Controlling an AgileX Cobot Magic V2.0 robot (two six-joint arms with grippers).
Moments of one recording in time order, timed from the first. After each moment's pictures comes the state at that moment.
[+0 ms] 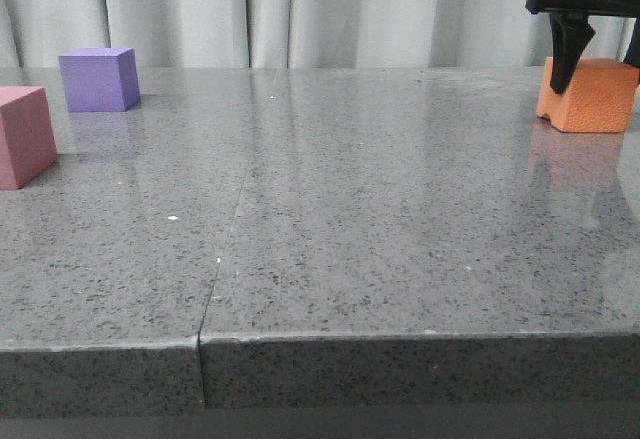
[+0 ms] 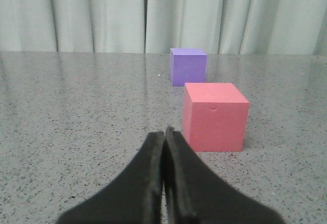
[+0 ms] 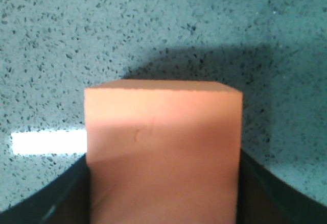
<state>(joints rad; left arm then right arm) -0.04 -0.01 0.00 -0.02 0.09 -0.02 0.01 2.05 -1.93 0.05 1.19 0.07</state>
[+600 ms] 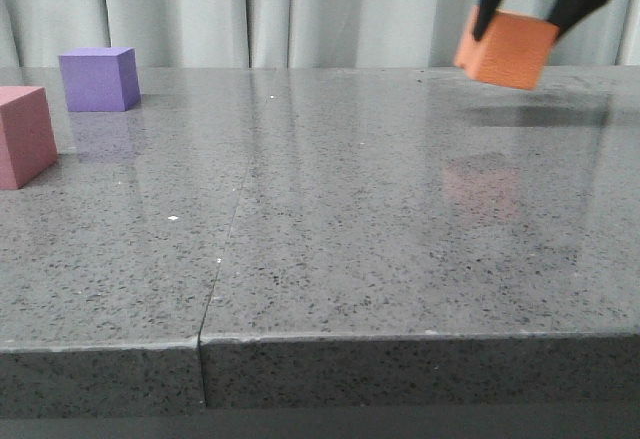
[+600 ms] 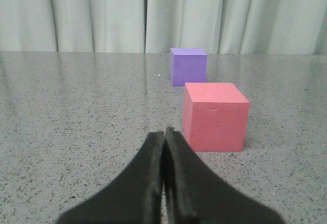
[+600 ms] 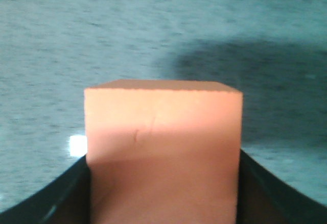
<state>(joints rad) -0.04 -0.01 0.00 -0.02 0.09 -0.02 0.14 2.05 -2.08 0.20 1.24 0.16</state>
